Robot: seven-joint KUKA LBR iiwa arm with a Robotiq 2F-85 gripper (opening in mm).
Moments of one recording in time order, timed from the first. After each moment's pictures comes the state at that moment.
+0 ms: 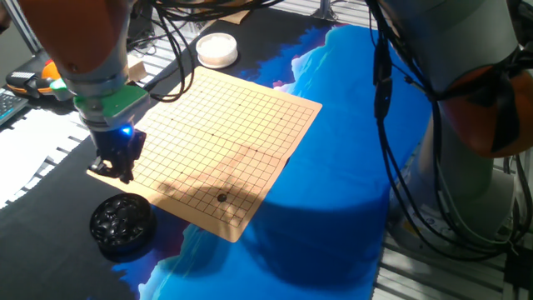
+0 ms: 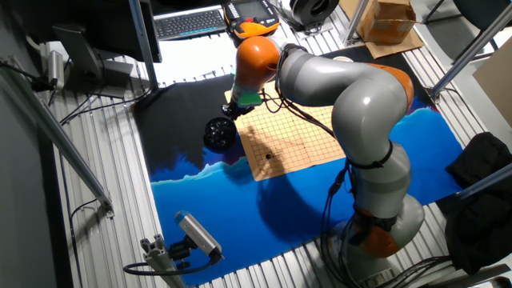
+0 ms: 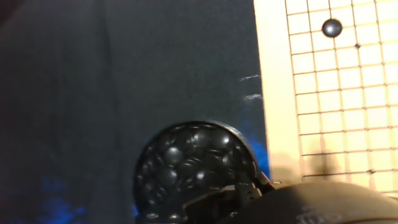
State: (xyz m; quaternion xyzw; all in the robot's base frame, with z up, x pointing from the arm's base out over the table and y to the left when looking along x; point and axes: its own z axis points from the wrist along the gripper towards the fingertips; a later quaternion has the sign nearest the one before) arm 0.583 0.264 0.132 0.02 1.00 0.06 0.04
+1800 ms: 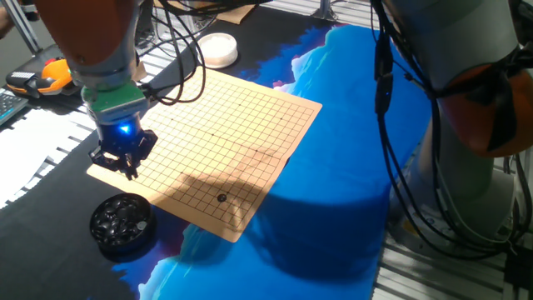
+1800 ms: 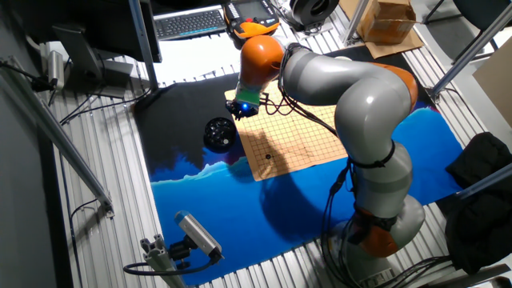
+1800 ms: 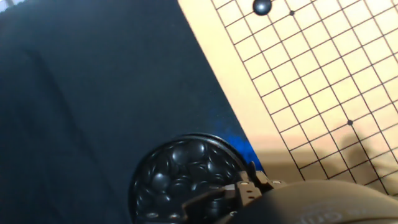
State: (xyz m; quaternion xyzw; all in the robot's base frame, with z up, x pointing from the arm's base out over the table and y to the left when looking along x) arm 0.581 0.255 0.133 0.24 0.97 0.06 0.02
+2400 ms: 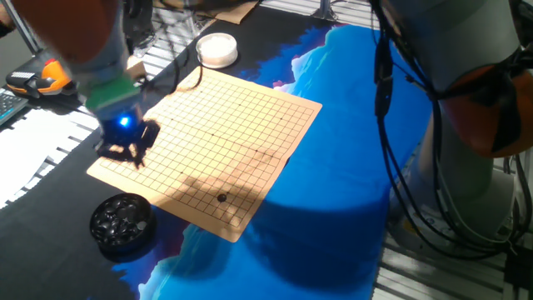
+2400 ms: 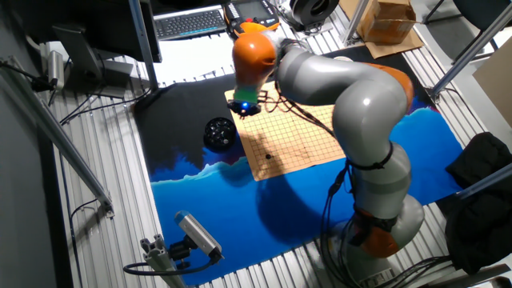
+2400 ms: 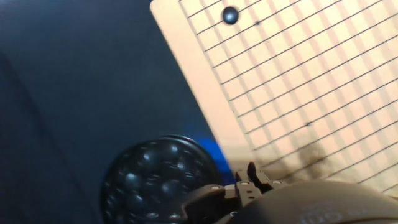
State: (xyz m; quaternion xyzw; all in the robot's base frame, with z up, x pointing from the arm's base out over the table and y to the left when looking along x) arm 0.571 0.225 0.160 0.21 0.98 0.02 0.01
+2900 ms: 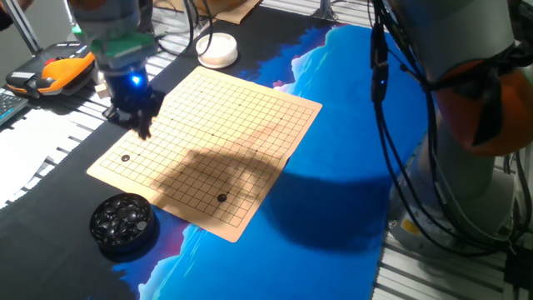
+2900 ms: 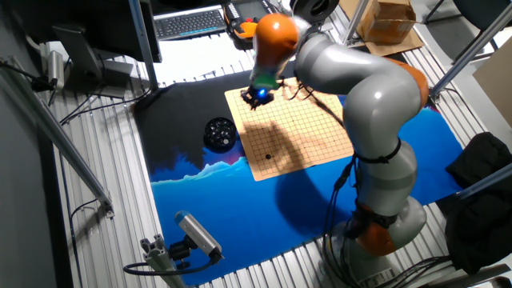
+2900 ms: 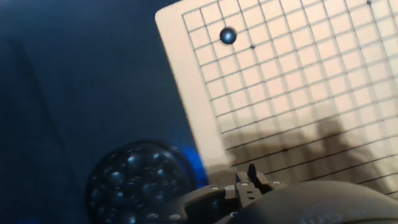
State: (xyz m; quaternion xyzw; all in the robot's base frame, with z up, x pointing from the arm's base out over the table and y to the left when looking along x) arm 0.590 0.174 0.184 0.15 0.99 0.05 -0.02
